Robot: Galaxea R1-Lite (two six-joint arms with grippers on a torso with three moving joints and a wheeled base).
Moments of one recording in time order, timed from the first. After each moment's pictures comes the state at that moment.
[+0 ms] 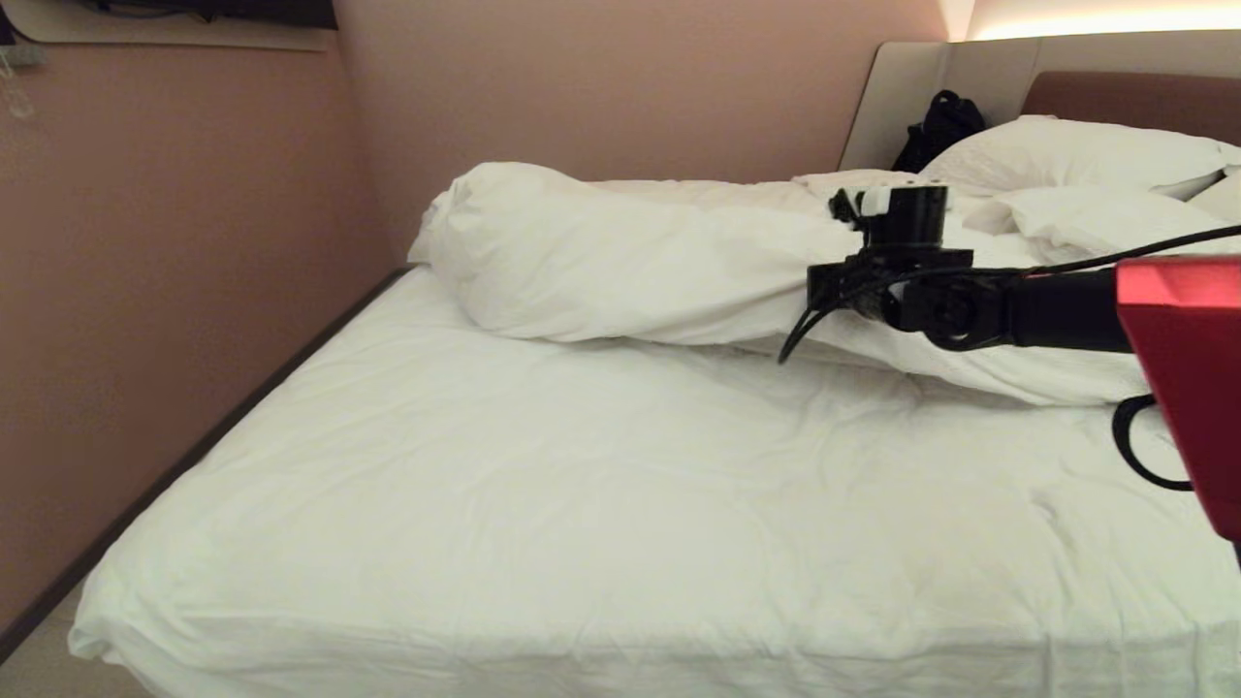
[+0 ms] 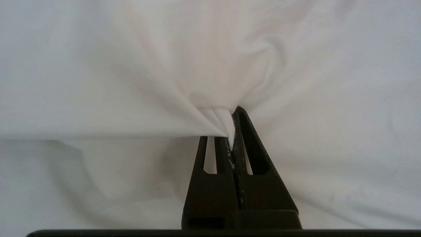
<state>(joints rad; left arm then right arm) 0.00 0.00 0.00 -0.07 0.03 -0.06 0.26 2.23 -1.93 -0.14 -0.32 -0.04</state>
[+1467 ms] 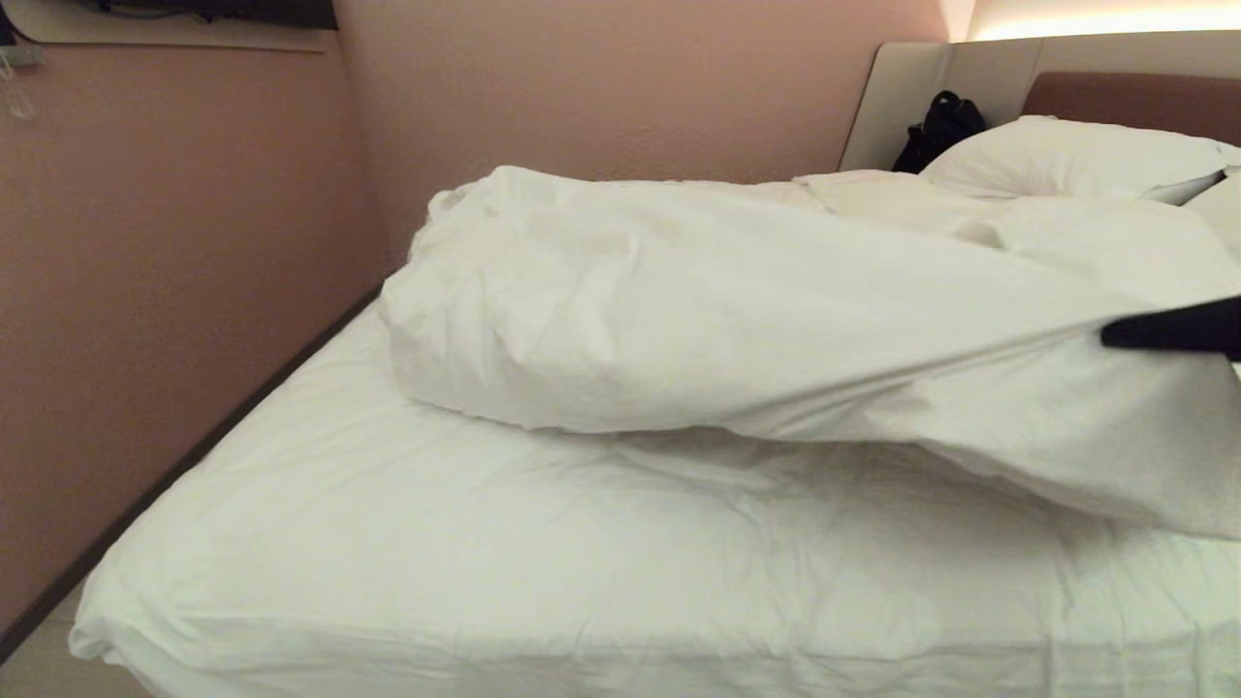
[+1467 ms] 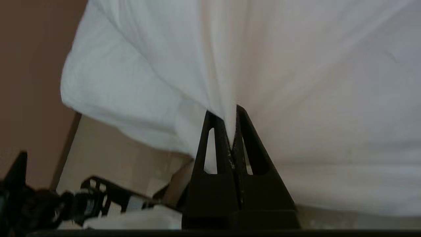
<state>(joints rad) 0.00 0.00 0.00 -0.07 0.03 -0.07 0.33 1.18 -1.38 0.63 0.18 0.38</state>
